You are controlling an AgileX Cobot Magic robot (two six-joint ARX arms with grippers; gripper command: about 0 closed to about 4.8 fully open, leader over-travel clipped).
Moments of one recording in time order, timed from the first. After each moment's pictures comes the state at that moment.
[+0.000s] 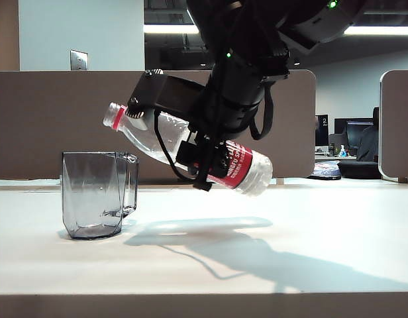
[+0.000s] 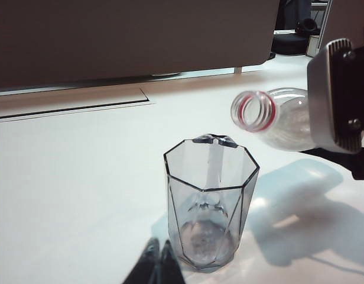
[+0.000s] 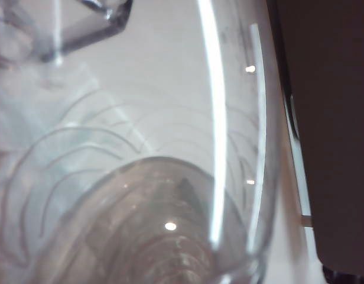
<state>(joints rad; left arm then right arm) -0.37 0.00 0.00 -0.03 0.00 0.01 0.79 1.75 0.98 0.26 0.44 -0.96</state>
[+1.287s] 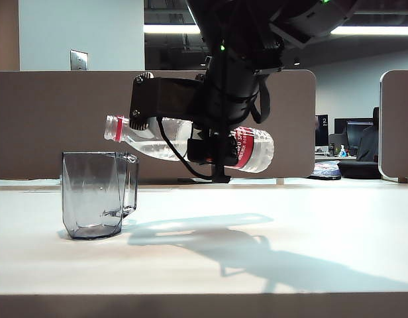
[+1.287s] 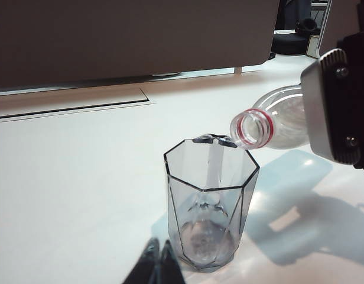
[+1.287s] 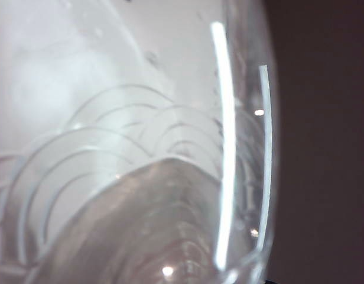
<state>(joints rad) -0.37 0.00 0.00 -0.03 0.00 0.01 0.79 1.75 1.01 0.27 0.49 -1.23</state>
